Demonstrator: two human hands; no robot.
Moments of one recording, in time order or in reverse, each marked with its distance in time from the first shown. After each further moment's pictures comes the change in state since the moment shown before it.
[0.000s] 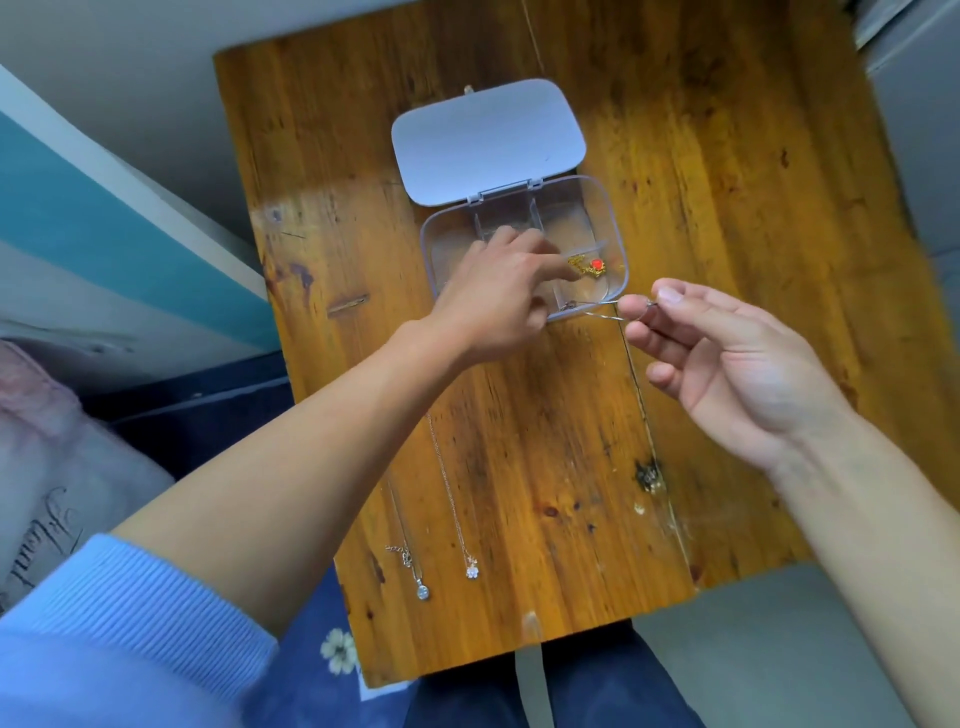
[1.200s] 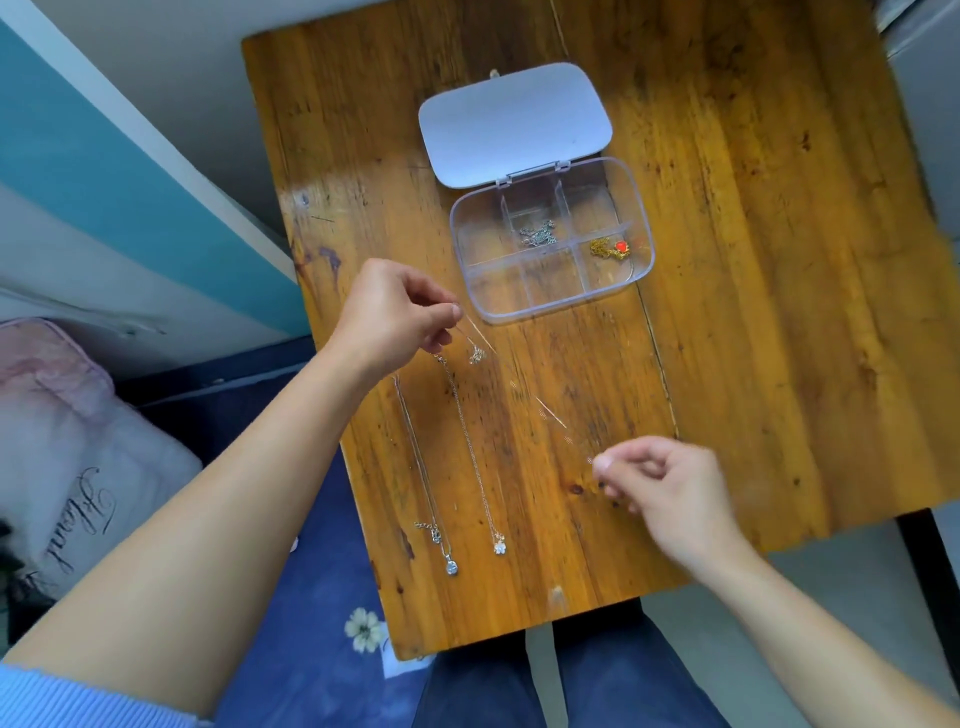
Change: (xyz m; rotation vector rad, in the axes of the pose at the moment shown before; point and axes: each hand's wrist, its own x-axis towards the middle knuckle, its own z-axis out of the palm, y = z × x) left_hand -0.041 -0.015 -0.008 -0.659 0.066 -0.519; right_hand -0.048 0.116 -0.068 -0.689 0.243 -0.023
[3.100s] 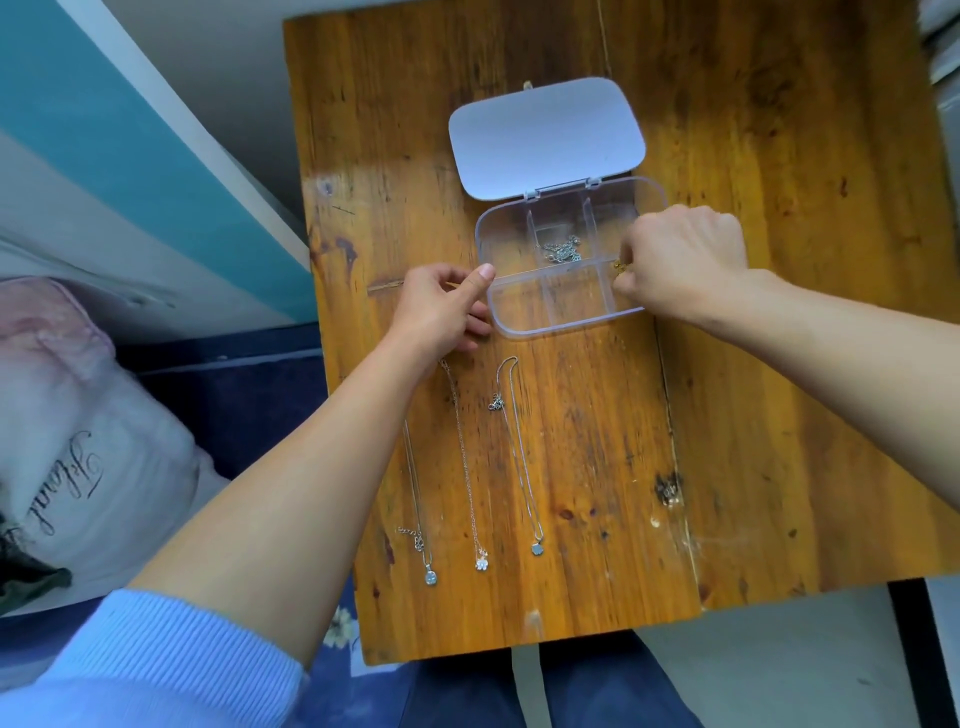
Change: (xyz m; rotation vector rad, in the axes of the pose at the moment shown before) left_hand 0.028 -0.013 0.031 -0.349 0.061 -0.198; right_hand 0.144 -0.150 -0.009 -1.367 0.186 -0.521
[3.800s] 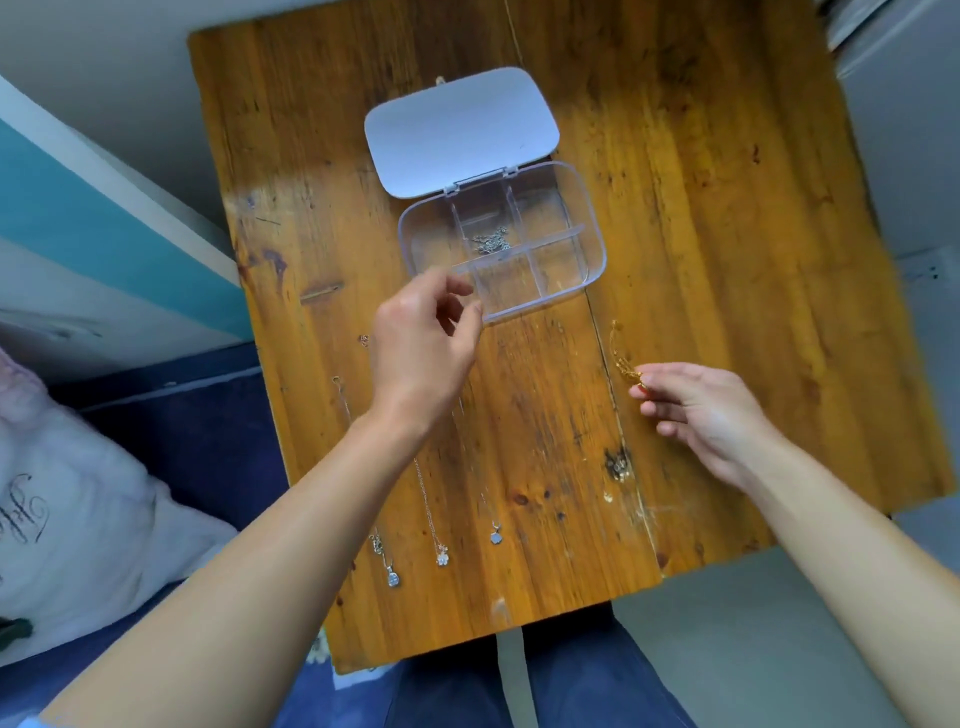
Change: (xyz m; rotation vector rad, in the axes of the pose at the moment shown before) left_hand -0.057 -0.008 -0.011 0.412 0.399 0.509; right_hand -0.103 0.014 0.076 1.615 -0.394 0.695
